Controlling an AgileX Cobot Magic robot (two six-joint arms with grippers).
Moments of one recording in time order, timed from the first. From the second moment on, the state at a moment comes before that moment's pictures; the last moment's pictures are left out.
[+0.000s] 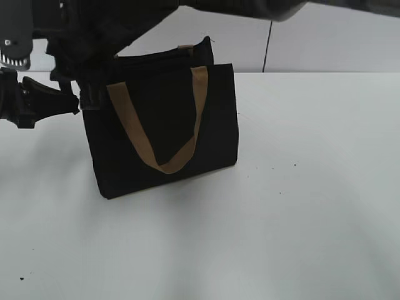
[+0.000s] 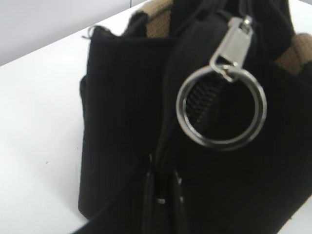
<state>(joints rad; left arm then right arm) 0.13 1.80 -0.92 -1.54 0.91 2.20 0.84 2.06 -1.81 0.28 0.49 -1.32</state>
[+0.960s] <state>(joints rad) 0.13 1.76 -0.92 -1.50 0.86 2.20 0.84 2.17 -1.81 0.28 0.30 -1.36</state>
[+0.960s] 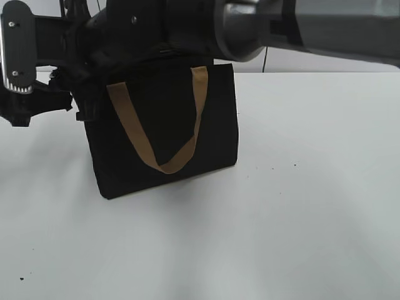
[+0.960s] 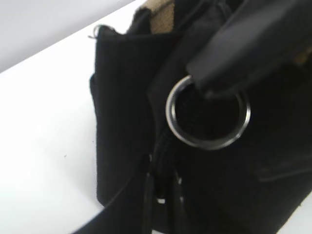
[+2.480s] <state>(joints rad) 0.13 1.73 -0.92 -1.50 0.83 2.20 0.62 2.04 -1.81 0.30 0.55 -0.11</state>
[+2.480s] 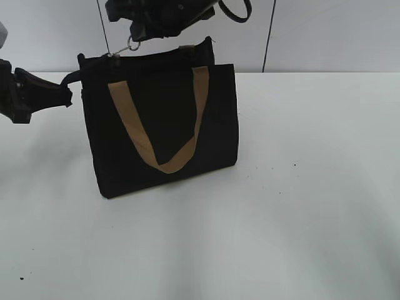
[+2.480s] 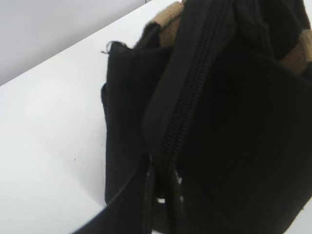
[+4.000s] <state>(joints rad) 0.30 1.60 -0.92 -1.33 0.84 1.98 0.44 2.01 -1.81 0.58 0.67 -0.31</state>
